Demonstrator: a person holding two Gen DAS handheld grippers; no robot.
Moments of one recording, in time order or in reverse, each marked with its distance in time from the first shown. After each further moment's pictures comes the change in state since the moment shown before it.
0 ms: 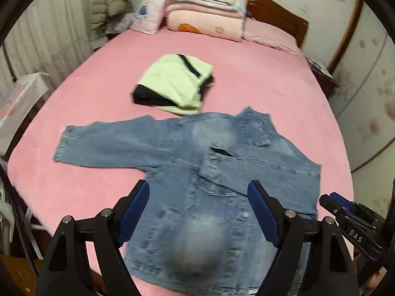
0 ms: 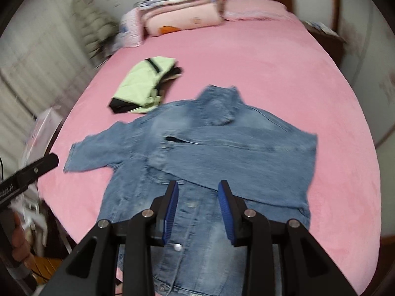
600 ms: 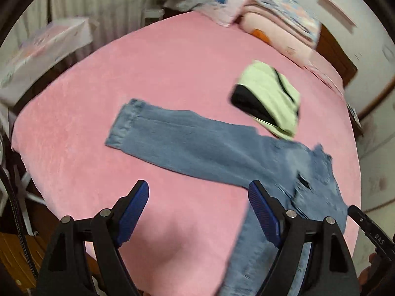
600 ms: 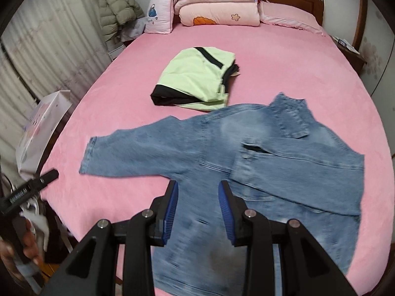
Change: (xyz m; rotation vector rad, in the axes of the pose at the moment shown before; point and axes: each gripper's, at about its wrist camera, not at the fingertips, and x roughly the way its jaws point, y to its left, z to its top) left arm 0.058 0.323 0.011 -0.311 0.045 0.000; right arm 0.080 0.220 0.026 -0.037 0.033 -0.024
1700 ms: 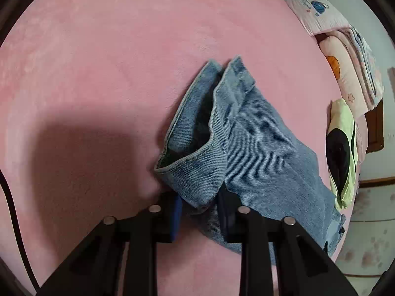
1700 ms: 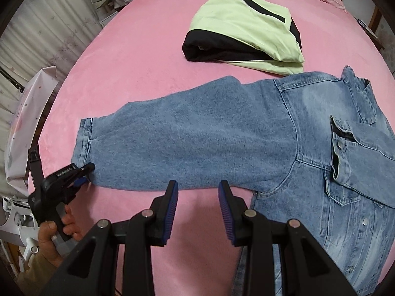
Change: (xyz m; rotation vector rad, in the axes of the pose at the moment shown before) left arm 0.240 0.165 0.055 -0.395 0.151 -0.061; right arm 0.175 0.134 0.013 0.027 0.207 -0.021
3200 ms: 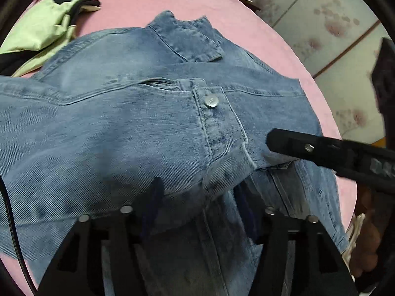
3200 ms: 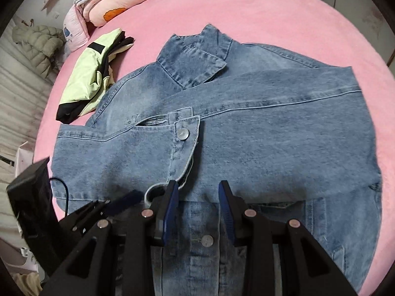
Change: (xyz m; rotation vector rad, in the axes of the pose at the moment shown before) left arm 0.056 -0.398 -0.397 1.104 0.316 -0.252; right arm -0.045 -0.381 -0.046 0.358 -0.074 0.038
